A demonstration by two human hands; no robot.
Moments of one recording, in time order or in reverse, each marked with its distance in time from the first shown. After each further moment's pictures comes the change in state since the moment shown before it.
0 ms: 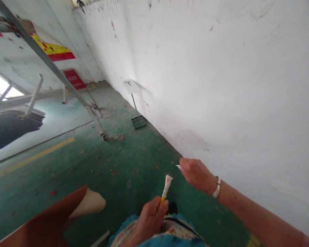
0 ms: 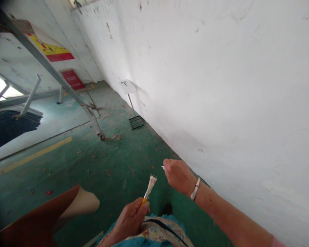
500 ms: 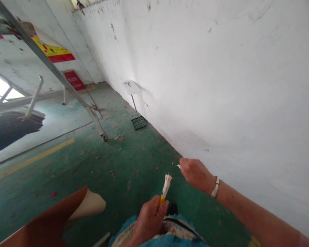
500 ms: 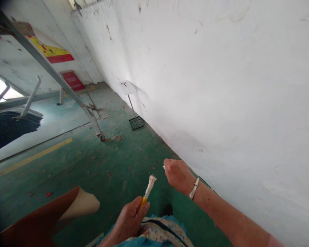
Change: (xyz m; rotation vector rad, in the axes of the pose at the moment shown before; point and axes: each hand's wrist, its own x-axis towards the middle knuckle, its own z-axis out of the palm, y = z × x) left_hand 0.001 -0.002 -0.002 0.187 0.088 0.069; right_hand 0.001 0.000 0.004 -0.014 0.015 0.015
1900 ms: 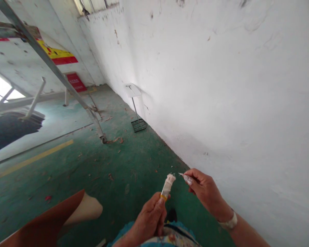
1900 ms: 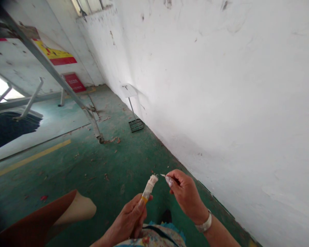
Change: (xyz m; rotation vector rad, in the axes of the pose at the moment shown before) left_hand -0.003 0.020 -0.018 -0.662 -0.287 0.011; right_hand -0.042 -0.006 0.023 1.083 0.283 0.213
